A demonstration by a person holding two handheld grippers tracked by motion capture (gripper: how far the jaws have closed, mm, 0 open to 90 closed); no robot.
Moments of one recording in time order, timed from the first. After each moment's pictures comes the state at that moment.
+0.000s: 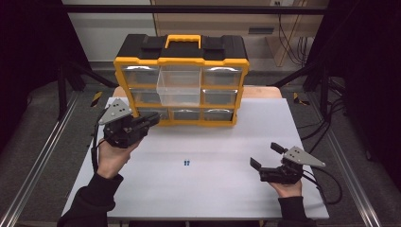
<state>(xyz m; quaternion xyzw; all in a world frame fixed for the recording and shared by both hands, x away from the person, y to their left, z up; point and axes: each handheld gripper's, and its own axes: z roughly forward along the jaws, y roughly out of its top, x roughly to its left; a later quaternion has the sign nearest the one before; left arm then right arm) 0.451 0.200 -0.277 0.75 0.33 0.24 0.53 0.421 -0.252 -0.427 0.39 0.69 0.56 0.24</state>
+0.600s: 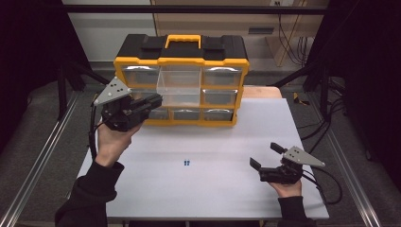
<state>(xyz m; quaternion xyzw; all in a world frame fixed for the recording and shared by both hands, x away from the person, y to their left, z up) 0.462 0.188 -0.234 0.74 0.32 0.25 0.54 0.421 -0.251 -0.428 0.39 0.69 0.56 0.24</state>
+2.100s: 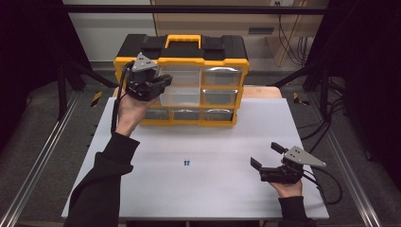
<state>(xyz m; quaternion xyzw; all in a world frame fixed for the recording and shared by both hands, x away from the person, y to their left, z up) 0.546 0.157 -0.234 0.77 0.35 0.29 0.46 0.421 -0.253 -0.427 0.38 0.69 0.56 0.25</state>
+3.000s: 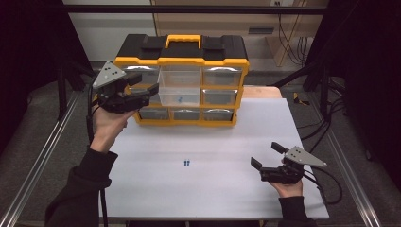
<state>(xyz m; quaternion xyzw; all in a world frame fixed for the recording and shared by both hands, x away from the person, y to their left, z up) 0.494 0.208 -0.231 0.71 0.33 0.31 0.53 0.421 -0.252 -0.426 0.39 0.68 0.57 0.25</state>
